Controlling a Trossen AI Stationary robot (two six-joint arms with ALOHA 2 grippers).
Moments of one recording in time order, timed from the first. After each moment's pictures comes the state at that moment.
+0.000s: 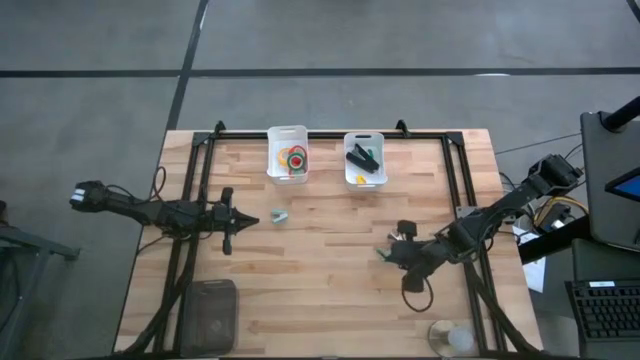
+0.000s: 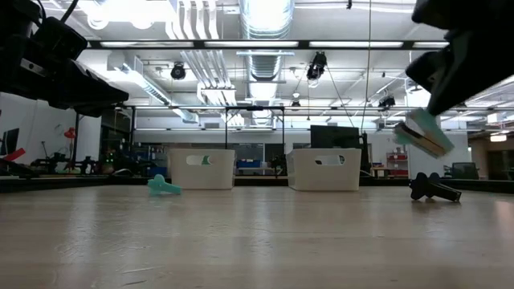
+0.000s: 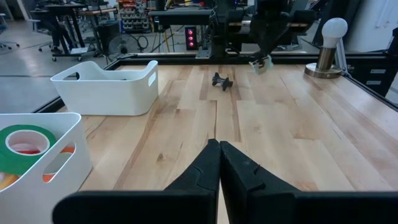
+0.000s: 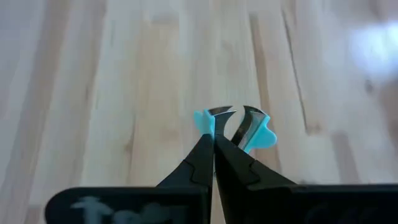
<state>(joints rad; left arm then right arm) -0.23 0.29 0.01 0.06 -0.31 -0.03 0.55 1.23 0.68 -0.39 0.34 0.48</state>
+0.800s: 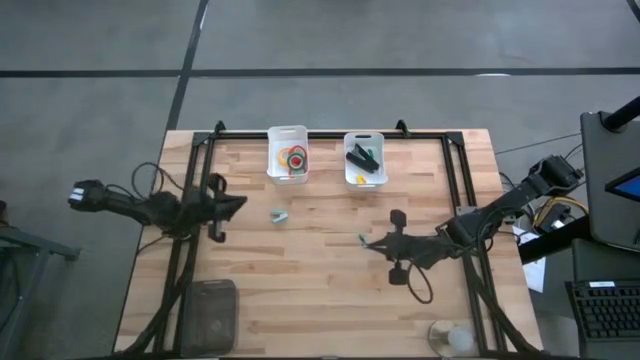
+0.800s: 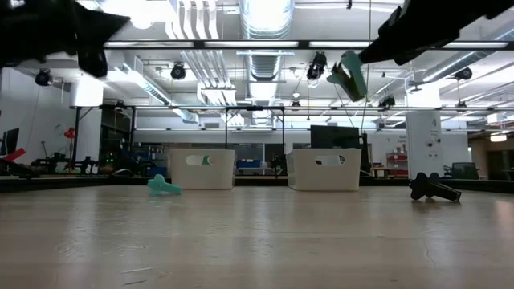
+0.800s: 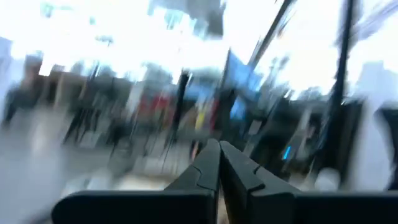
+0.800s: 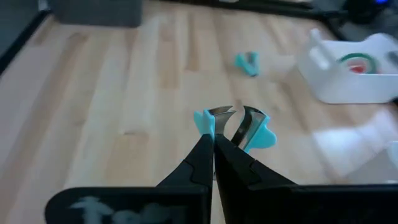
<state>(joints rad) -0.22 0.32 0.01 0.63 -0.37 -0.01 0.50 1.23 0.68 -0.06 0.55 0.24</state>
